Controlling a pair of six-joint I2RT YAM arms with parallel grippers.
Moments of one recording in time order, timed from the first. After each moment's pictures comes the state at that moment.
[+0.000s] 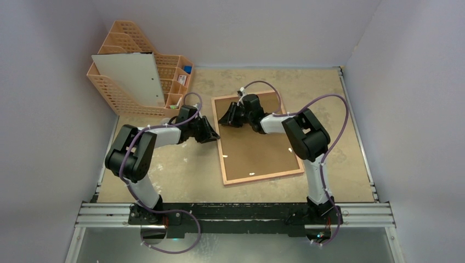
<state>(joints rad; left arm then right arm) -0.35 1.74 0.82 0.07 0.35 -0.78 0.56 2.15 1.26 0.34 -0.40 0.81</state>
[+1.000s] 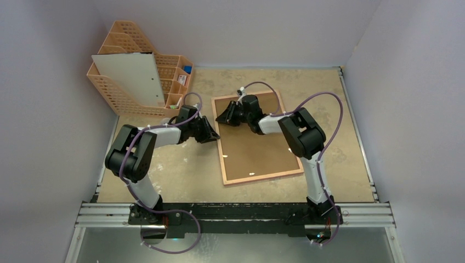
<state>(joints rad) -0.35 1.74 0.82 0.07 0.35 -0.78 0.56 2.22 1.28 0.48 -0.41 0.90</state>
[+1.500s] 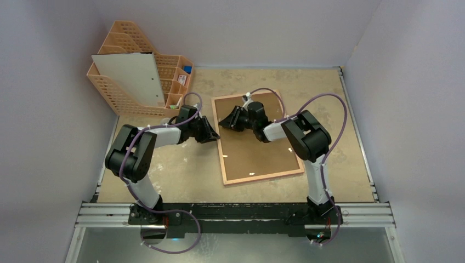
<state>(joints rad) -0.35 1.74 0.82 0.07 0.35 -0.78 0.56 2.16 1.11 0.64 -0.41 0.94</state>
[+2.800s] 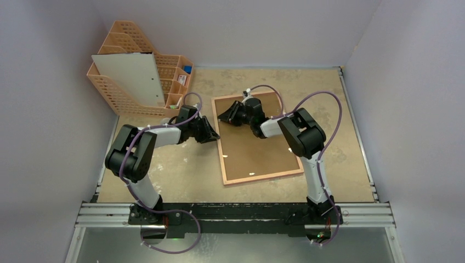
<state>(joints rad) -0.35 1.74 0.82 0.07 0.35 -0.78 0.56 2.22 1.20 0.63 -0.34 0.99</state>
